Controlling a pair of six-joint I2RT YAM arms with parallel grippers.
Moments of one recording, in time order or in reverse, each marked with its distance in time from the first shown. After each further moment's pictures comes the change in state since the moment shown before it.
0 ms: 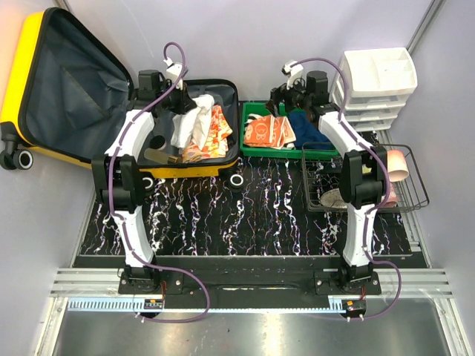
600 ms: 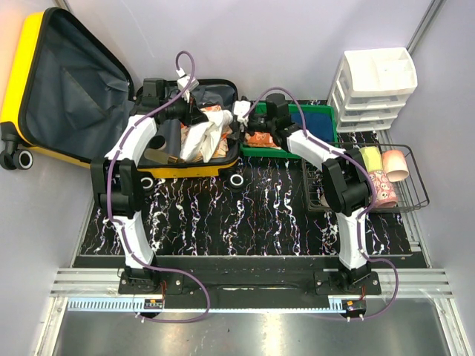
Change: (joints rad) left arm -0.032 -0.079 -0.121 -0.040 0.294 0.127; right arm 0.261 -0.032 -0.196 0.265 -0.243 -0.532
